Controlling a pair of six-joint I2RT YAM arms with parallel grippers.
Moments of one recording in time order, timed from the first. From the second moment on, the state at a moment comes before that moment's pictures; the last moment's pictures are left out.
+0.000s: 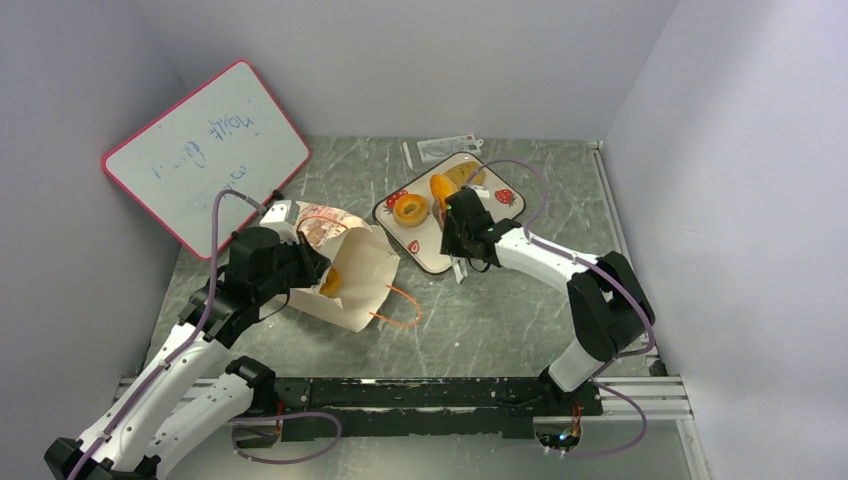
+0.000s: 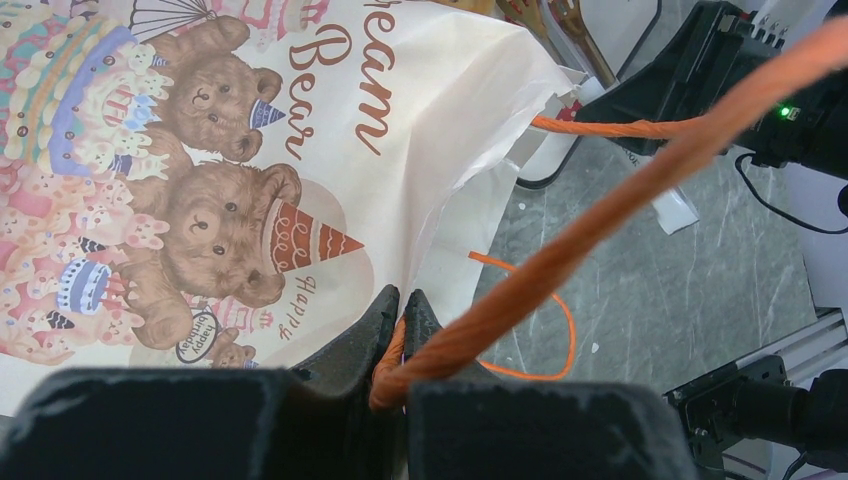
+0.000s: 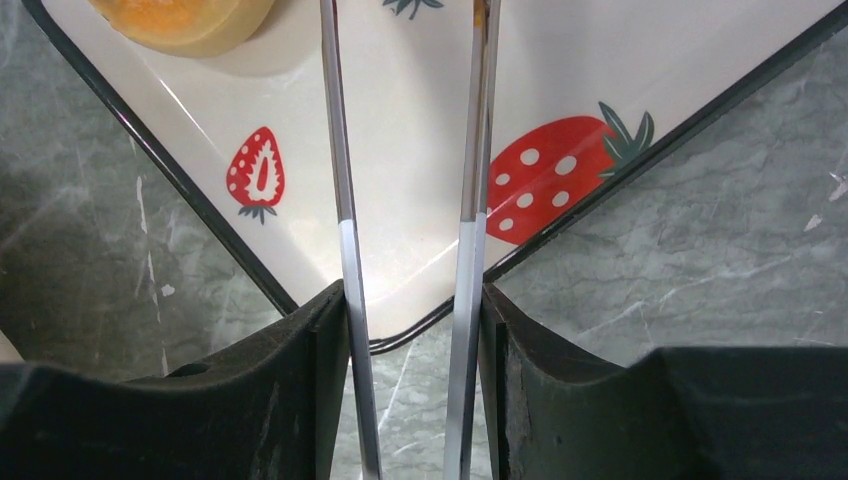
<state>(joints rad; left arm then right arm) -0.49 0.71 0.72 -0.51 -0.01 -0.54 0.59 1.61 1.01 -0.30 0.23 0.57</state>
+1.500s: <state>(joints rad) -0.49 0.66 0.68 -0.52 -0.03 -0.54 0.65 1.10 0.96 -0.58 0.11 0.58</state>
